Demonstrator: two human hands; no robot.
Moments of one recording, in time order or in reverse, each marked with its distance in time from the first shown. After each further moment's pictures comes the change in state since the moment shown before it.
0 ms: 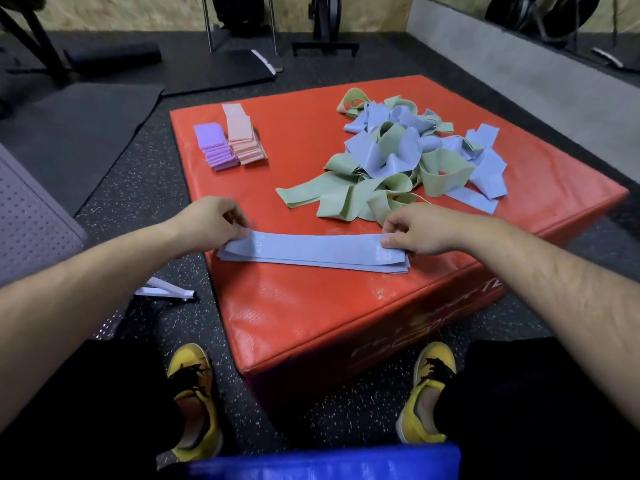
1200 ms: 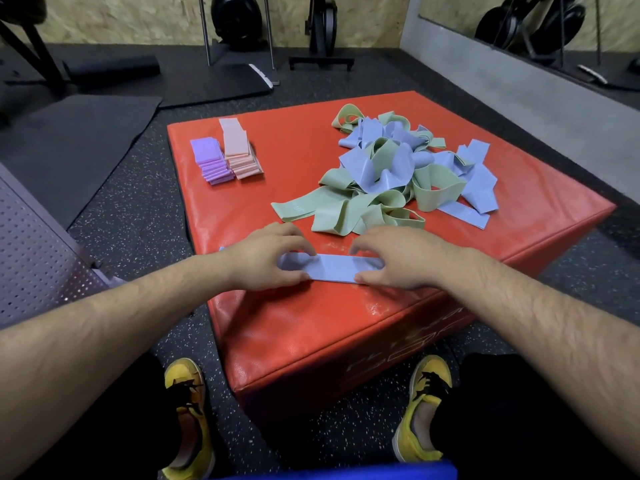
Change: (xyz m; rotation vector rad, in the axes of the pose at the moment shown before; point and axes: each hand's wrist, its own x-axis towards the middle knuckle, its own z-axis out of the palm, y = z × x) left_hand 0.001 0.038 0.048 0.201 -0.207 0.576; right_hand -0.011 -0.035 0.011 -0.306 0.052 -0.141
